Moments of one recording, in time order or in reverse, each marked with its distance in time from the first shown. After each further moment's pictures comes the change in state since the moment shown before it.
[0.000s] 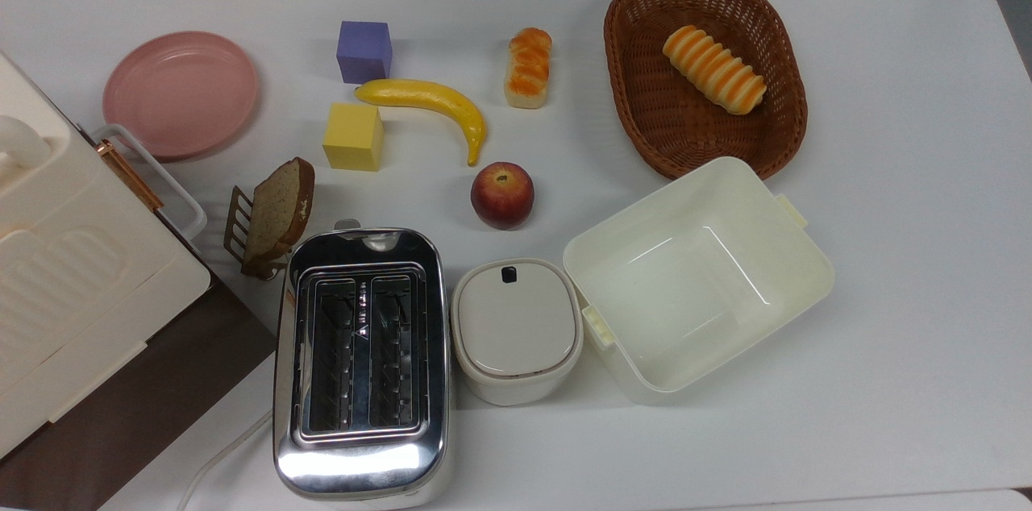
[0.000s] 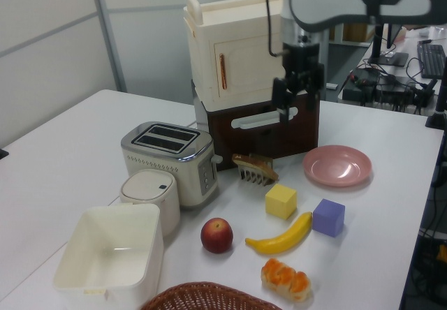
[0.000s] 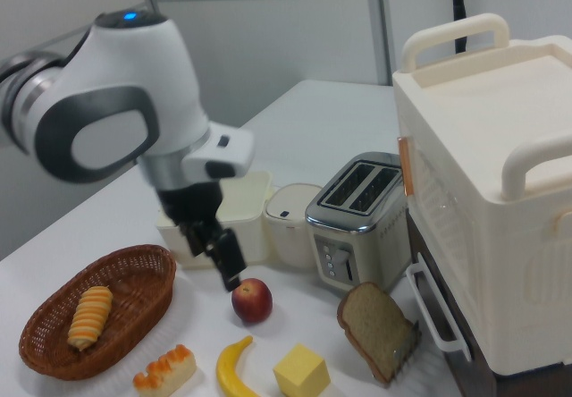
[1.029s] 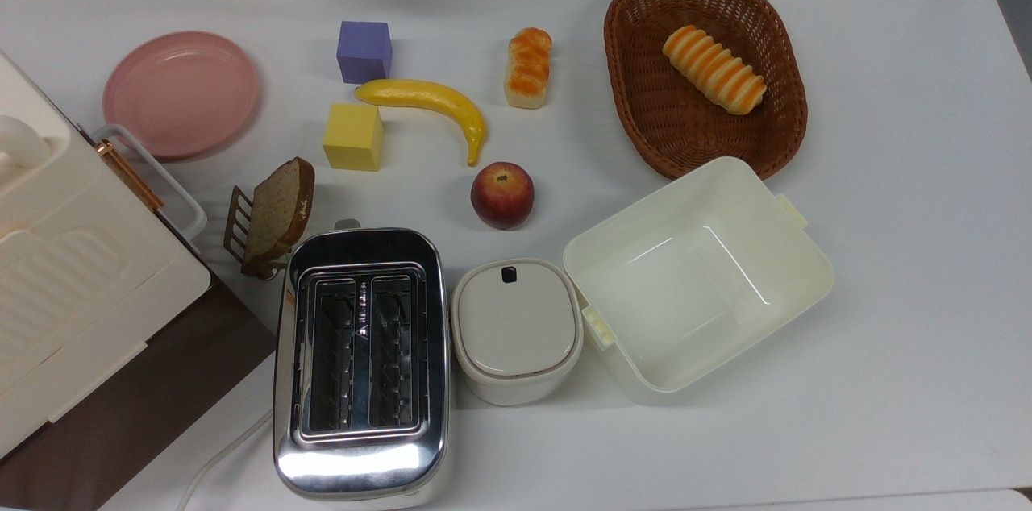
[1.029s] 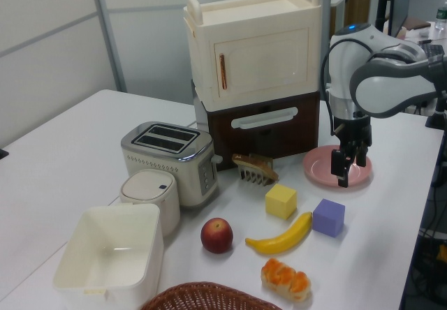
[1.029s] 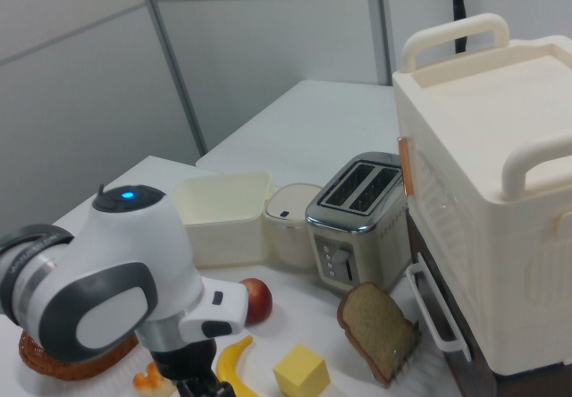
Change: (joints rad) arm 0.357 -0.287 -0.401 -0.571 -0.324 0.250 -0.001
